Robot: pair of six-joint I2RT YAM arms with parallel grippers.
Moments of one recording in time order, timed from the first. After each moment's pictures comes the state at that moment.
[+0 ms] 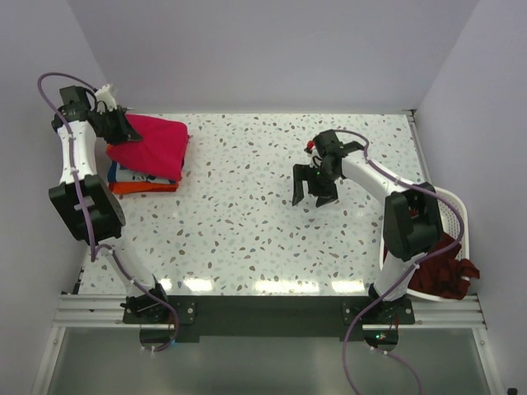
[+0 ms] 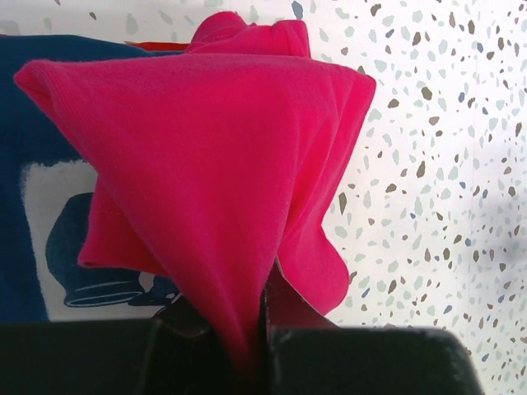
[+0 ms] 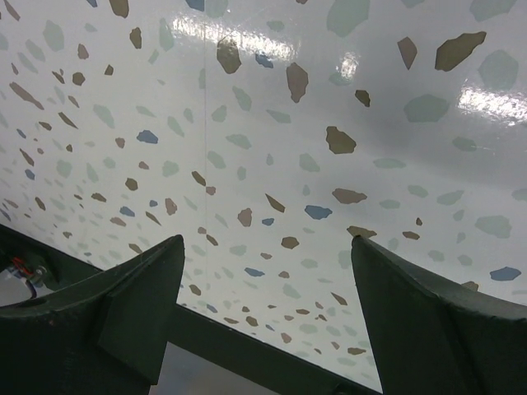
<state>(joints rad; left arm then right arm) 0.40 1.97 1.90 -0.85 0.58 0.06 0.37 1.80 1.38 -0.86 -0.28 0.32</state>
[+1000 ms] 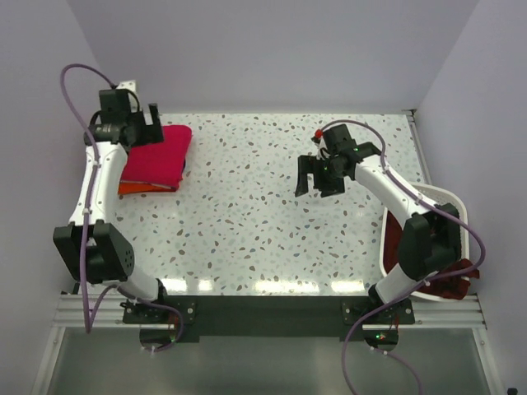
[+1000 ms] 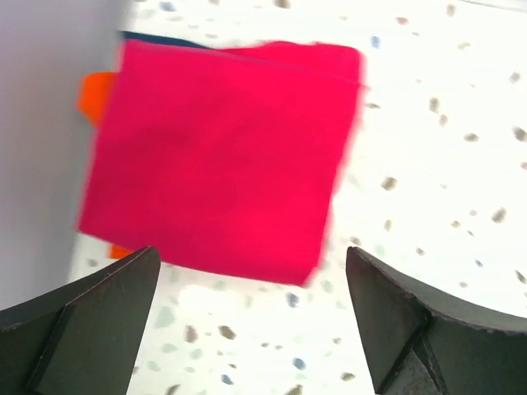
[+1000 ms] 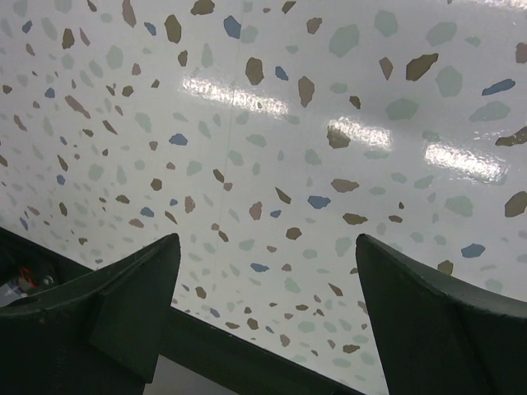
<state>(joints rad) 0.18 1.60 1.61 -0.71 -0.07 -0.07 0.37 1.63 1.35 -0.84 -0.24 0.33</state>
